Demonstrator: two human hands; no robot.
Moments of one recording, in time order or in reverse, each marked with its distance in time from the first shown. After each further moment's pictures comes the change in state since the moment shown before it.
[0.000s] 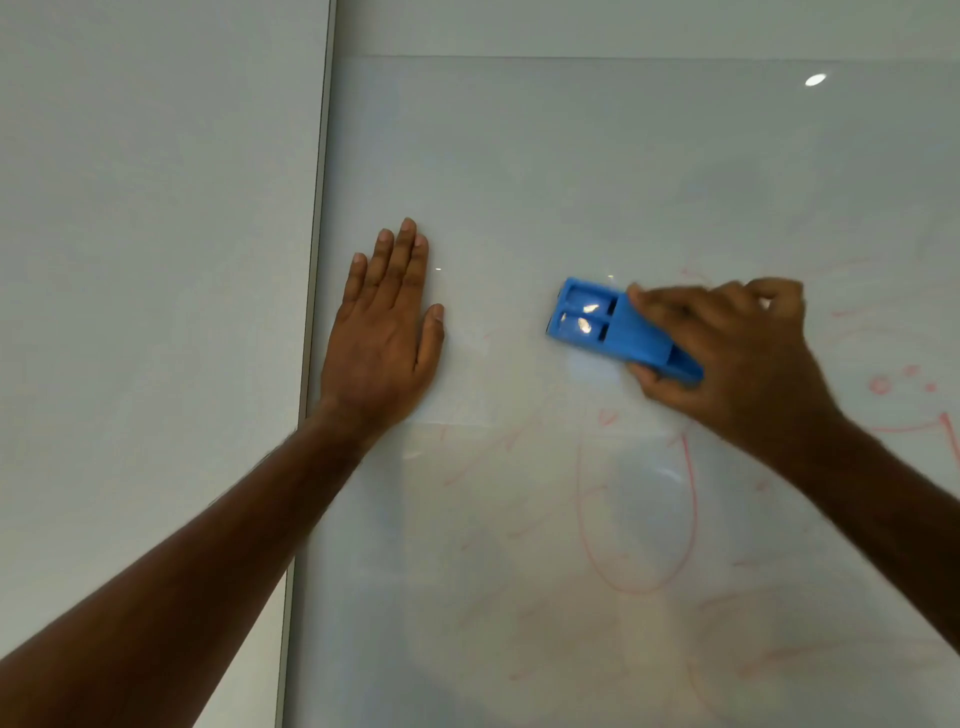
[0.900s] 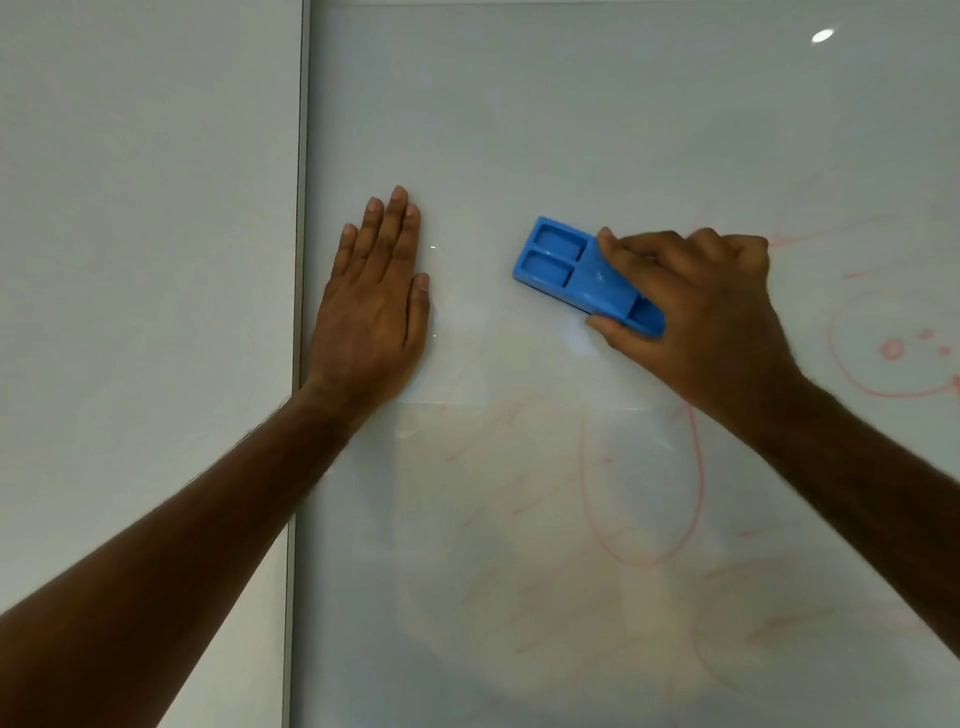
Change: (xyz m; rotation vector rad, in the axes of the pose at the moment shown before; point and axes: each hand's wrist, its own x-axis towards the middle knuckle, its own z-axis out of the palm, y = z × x) left_hand 0.000 -0.004 0.000 -0.040 0.023 0.028; right_hand 0.022 -0.028 0.006 0.085 -0.054 0.101
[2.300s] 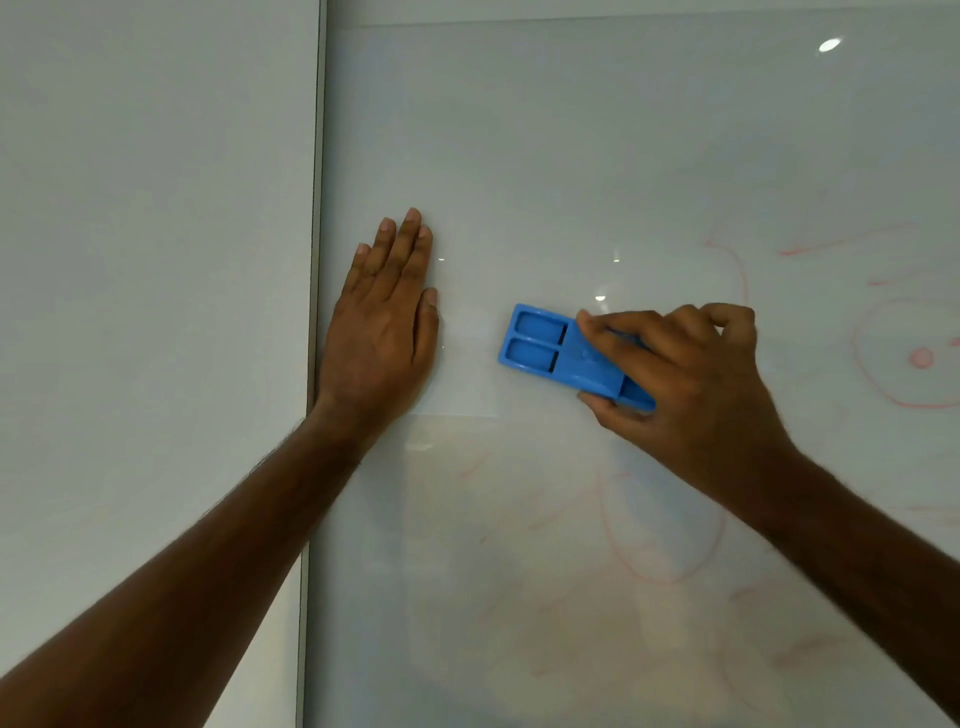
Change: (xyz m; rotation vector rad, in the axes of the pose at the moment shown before) left_hand -0.004 -0.002 -0.002 -0.021 0.058 0.007; right_hand -0.033 -0.036 0.002 0.019 0.053 -0.072
